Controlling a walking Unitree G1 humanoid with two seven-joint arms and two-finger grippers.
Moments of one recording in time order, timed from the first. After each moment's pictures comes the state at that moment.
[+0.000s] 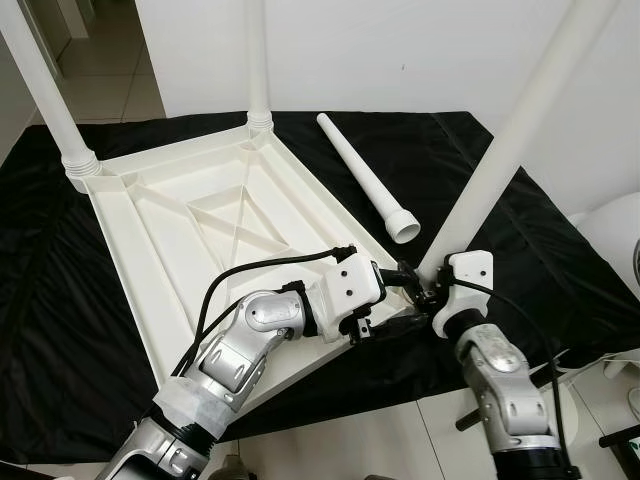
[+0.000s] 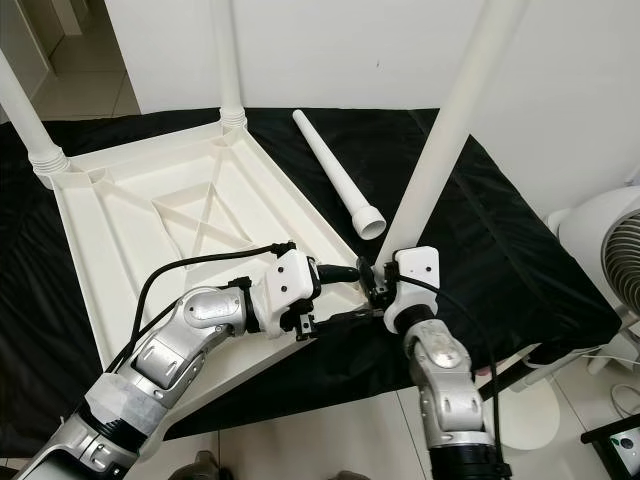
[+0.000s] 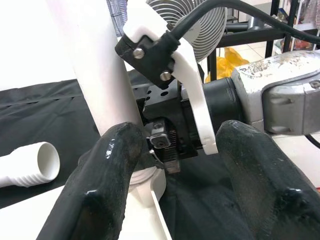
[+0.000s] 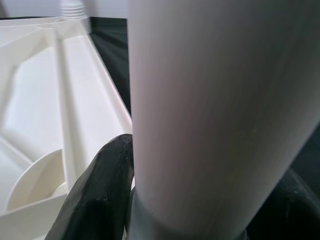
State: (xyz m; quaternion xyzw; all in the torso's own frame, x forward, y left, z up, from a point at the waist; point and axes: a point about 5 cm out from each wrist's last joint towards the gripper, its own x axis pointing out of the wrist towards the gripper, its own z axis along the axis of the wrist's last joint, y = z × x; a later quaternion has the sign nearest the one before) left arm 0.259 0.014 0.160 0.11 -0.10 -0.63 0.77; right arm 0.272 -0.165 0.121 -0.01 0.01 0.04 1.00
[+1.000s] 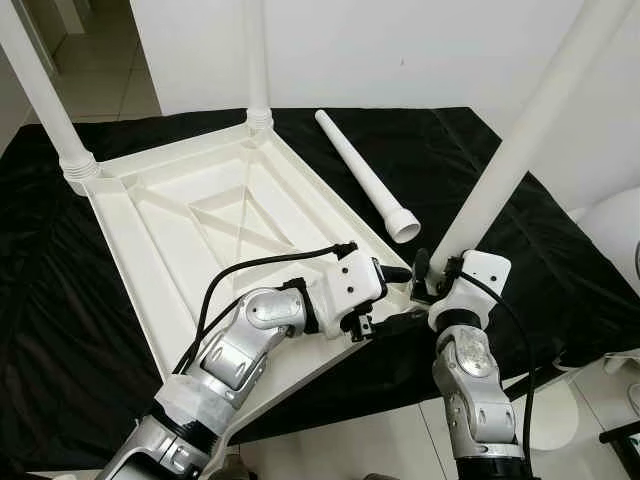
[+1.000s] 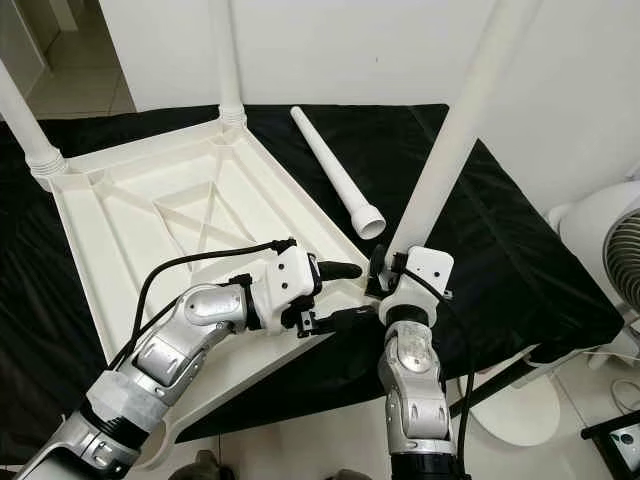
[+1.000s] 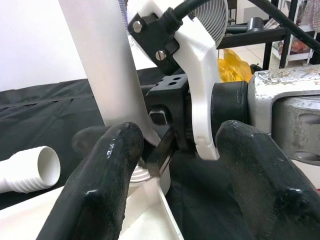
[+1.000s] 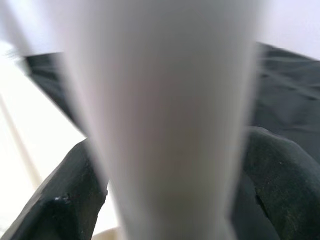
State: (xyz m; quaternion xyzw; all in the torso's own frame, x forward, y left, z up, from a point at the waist) left arm 0.260 0.012 0.164 0.11 -0.10 -0.63 0.77; right arm 0.265 -0.152 0.131 0.06 -0.04 -0.06 1.00
